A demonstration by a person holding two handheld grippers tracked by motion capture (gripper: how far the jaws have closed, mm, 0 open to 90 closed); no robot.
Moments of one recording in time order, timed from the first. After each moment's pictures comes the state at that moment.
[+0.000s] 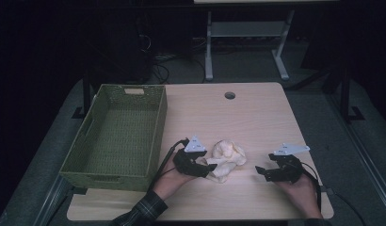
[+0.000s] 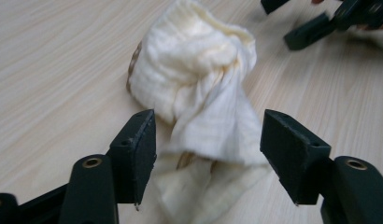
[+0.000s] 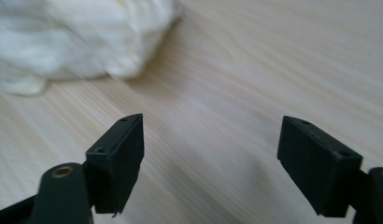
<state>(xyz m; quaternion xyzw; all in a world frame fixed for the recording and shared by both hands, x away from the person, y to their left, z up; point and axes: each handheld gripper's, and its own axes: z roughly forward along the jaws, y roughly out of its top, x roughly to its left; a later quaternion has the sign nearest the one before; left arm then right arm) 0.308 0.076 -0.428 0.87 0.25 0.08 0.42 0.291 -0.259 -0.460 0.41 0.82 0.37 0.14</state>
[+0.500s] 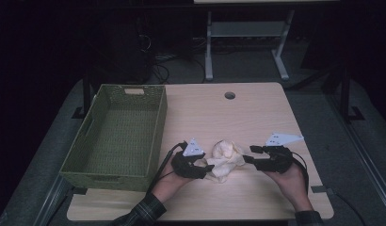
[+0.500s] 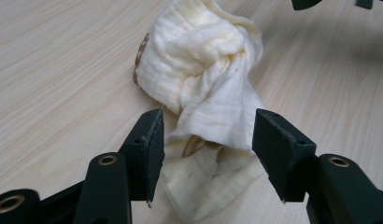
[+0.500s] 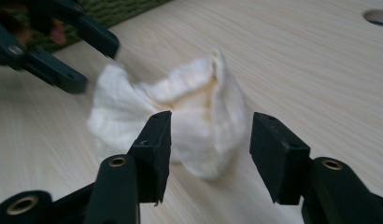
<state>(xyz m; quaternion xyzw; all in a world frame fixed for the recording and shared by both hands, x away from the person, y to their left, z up) 0.303 0.079 -0.433 0.87 0.26 0.10 0.42 0.305 -0.224 -0.420 0.34 0.82 0.44 0.11</state>
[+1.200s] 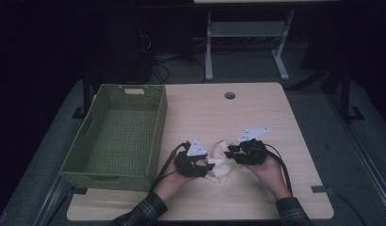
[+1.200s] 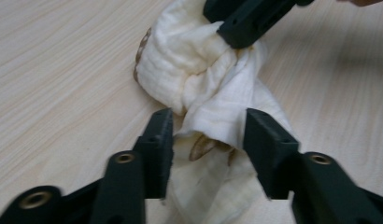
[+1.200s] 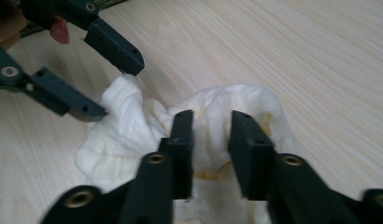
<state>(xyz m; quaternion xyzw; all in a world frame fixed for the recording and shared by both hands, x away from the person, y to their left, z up) 0.311 0.073 -0.443 0.87 0.25 0.10 0.40 0.334 -0.166 -0.430 0.30 0.86 0.39 0.10</state>
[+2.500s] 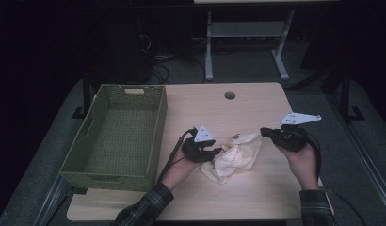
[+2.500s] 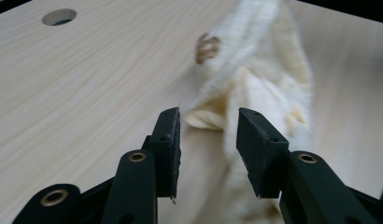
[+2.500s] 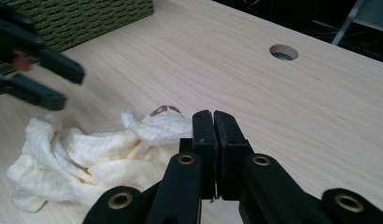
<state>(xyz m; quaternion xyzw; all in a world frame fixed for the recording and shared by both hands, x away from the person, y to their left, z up) 0.349 0.047 -0.424 0.86 0.25 0.13 0.43 0.340 -0.266 -0.386 0.38 0.80 0.43 0.18</state>
